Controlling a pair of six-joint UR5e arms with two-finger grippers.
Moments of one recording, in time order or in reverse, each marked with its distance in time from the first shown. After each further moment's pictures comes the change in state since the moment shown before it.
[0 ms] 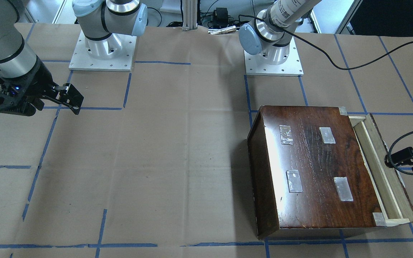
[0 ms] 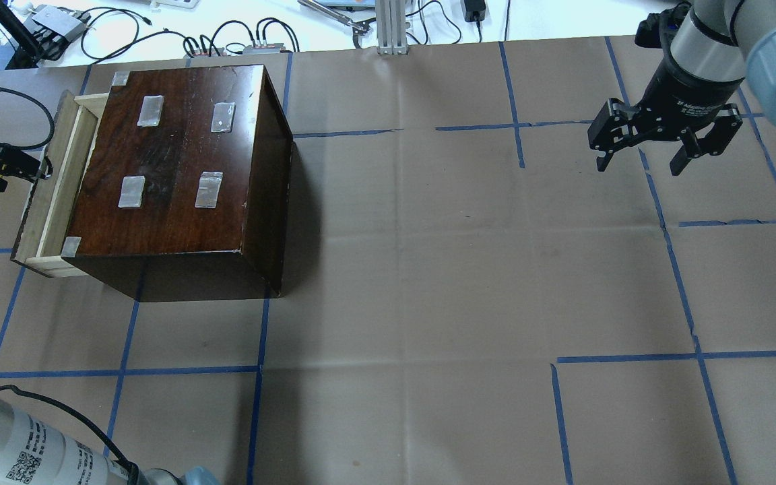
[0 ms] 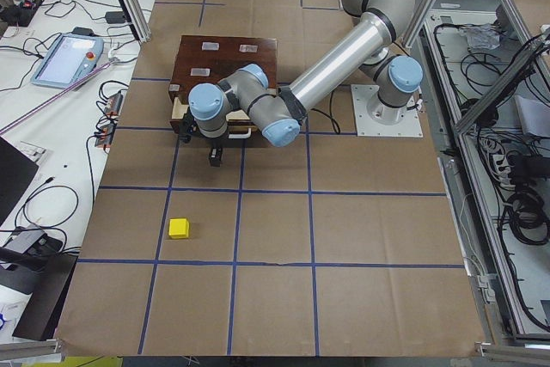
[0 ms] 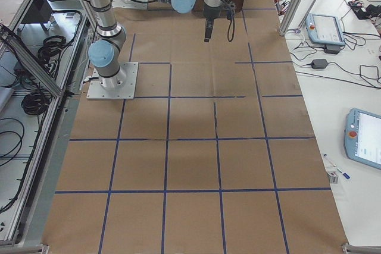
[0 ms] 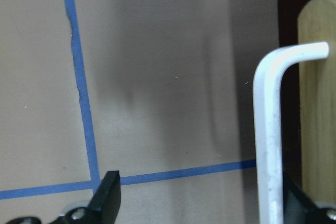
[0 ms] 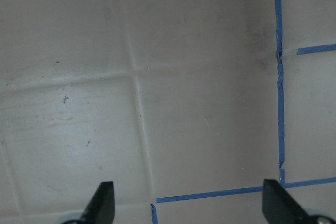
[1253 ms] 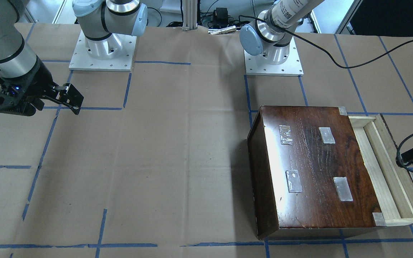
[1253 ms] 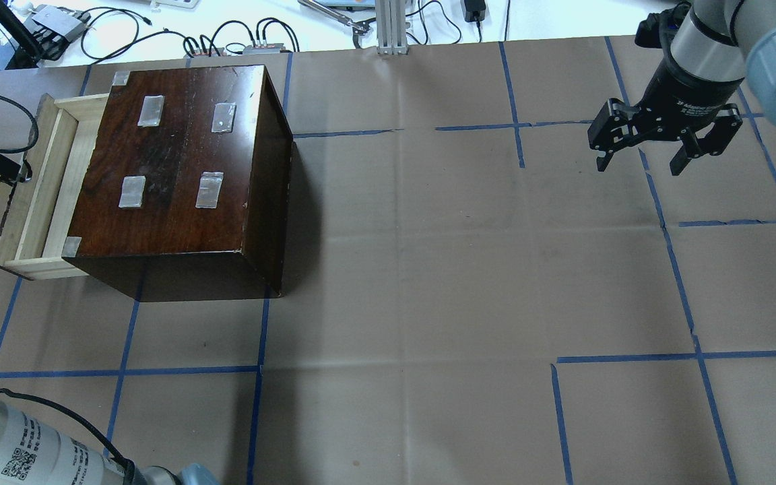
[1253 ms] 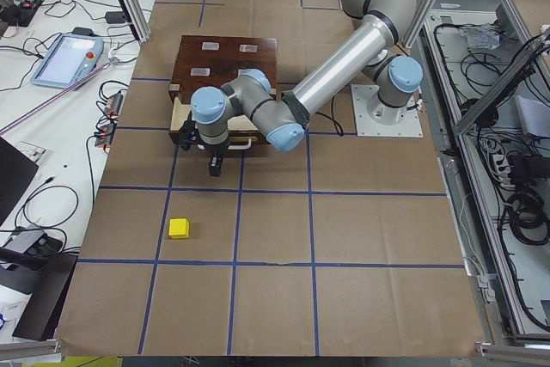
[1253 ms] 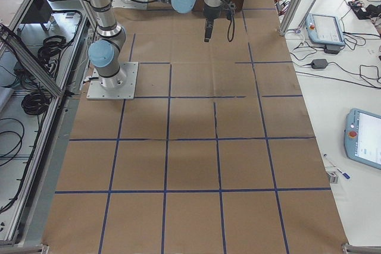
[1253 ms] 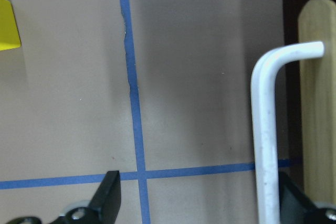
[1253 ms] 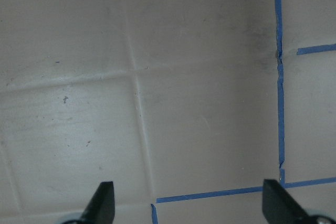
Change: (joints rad) left arm 0.031 -0.003 0.004 0.059 0.049 0.027; right arm 0.000 0.000 0.000 0.000 0.000 0.000
